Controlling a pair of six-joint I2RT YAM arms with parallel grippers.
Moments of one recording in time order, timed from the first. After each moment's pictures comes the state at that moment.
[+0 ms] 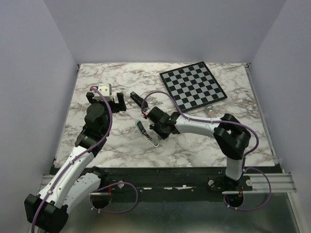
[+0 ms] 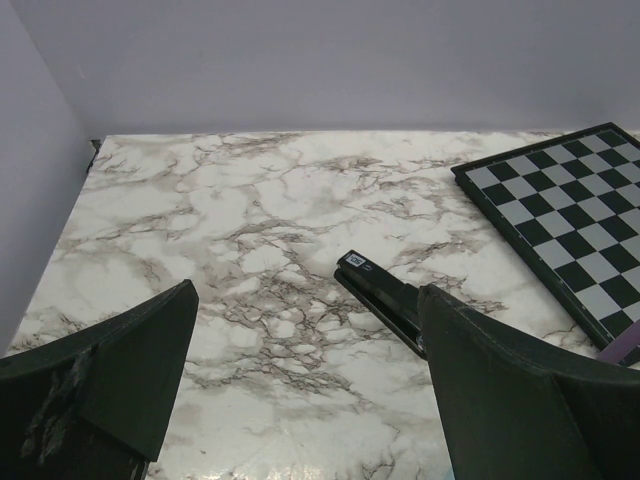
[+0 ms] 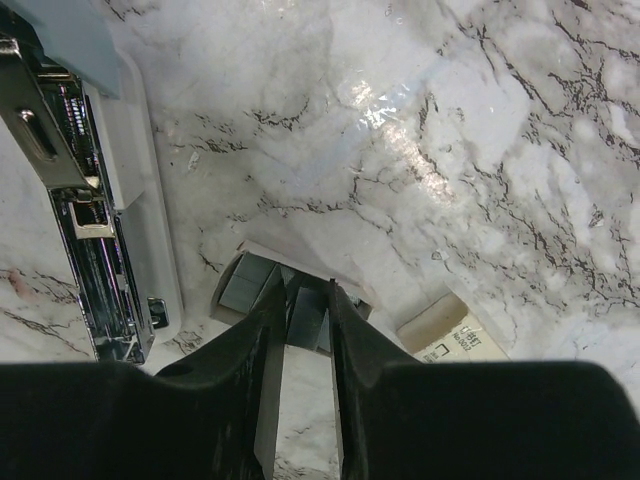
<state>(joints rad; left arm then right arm) -0.41 0.80 0.69 0.09 -0.36 -0.05 0.97 1.89 1.27 -0.50 0.17 0.02</state>
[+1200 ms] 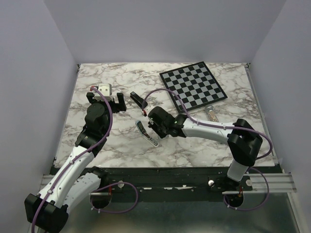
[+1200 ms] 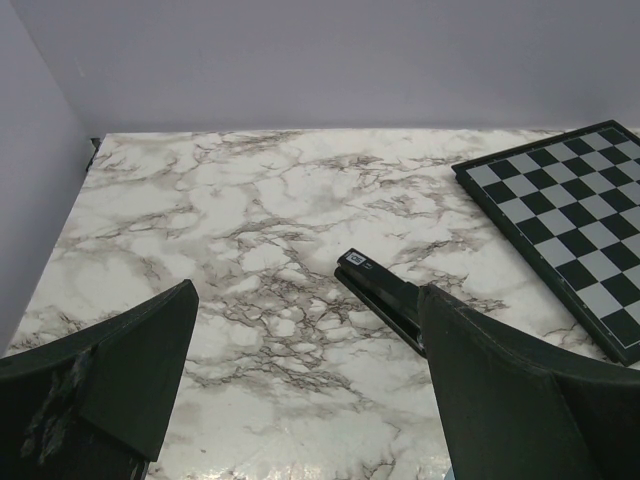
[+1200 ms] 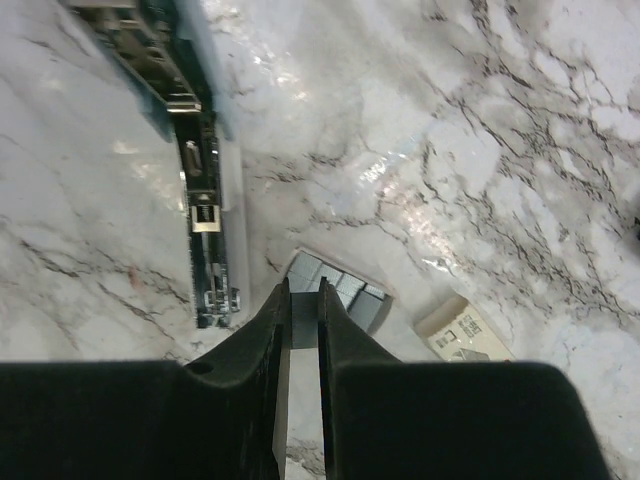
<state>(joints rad) -0.41 0.80 0.69 0.09 -0.36 -0.05 1.00 1.75 1.21 -0.41 0.19 0.06</state>
